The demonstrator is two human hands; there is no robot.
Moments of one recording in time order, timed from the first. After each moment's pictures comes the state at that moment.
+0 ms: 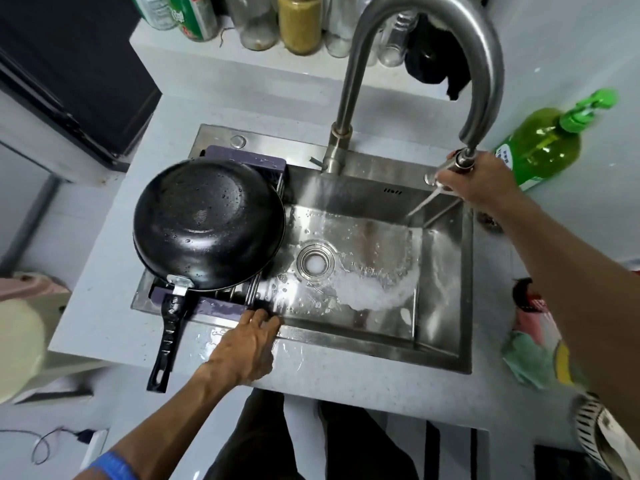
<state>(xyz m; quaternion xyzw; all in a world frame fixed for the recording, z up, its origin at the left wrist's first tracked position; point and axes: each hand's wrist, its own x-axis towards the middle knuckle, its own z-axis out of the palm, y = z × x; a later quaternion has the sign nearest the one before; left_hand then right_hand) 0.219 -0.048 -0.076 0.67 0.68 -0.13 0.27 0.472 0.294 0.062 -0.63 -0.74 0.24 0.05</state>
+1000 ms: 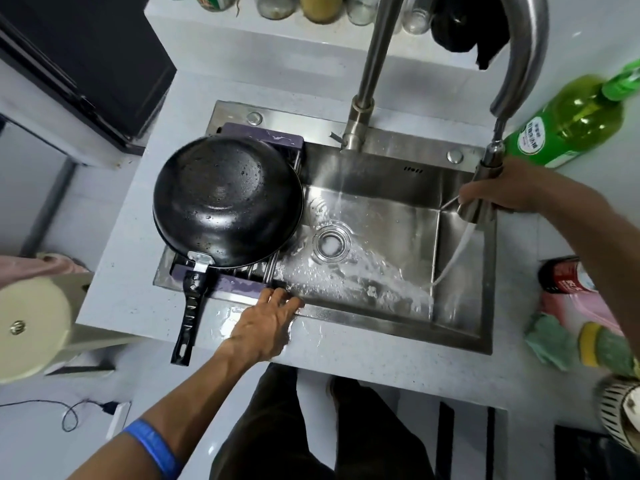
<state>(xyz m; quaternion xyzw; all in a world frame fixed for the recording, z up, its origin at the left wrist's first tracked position) 0.216 -0.058 -0.089 0.65 0.71 -0.10 0.27 0.478 0.262 0.080 -0.59 -0.73 0.33 -0.12</state>
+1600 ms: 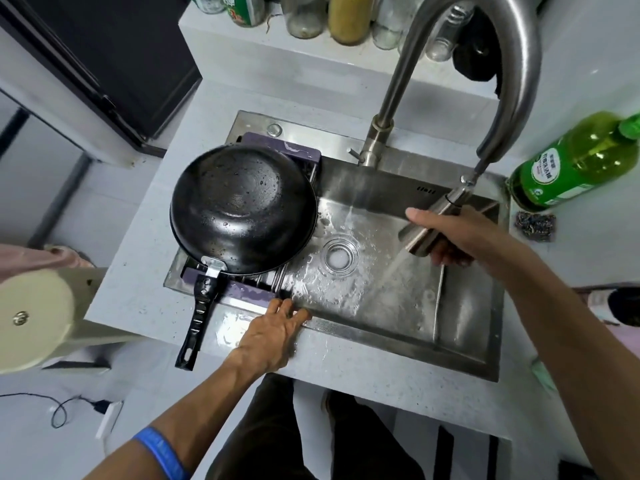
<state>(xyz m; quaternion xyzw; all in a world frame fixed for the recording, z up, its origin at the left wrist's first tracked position) 0.214 -0.060 -0.092 0.65 0.70 -0.12 0.27 0.422 0.196 0.069 -0.57 -0.62 0.53 -0.04</state>
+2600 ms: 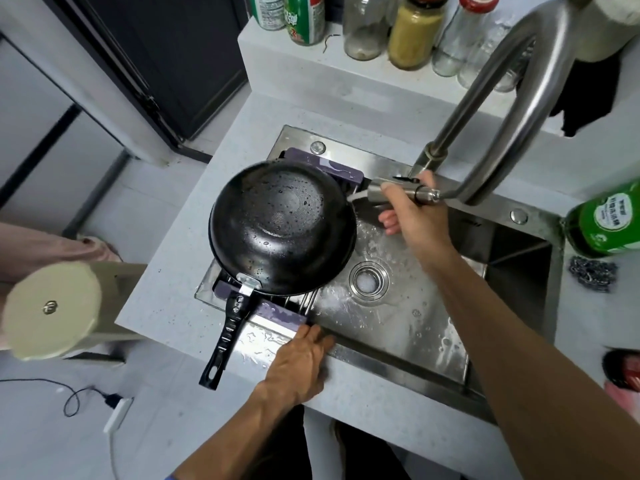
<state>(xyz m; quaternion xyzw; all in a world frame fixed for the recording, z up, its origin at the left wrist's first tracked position) 0.209 -0.061 -0.089 0.61 0.73 -0.02 0.31 0.275 0.187 0.031 -0.51 -0.61 0.55 0.27</state>
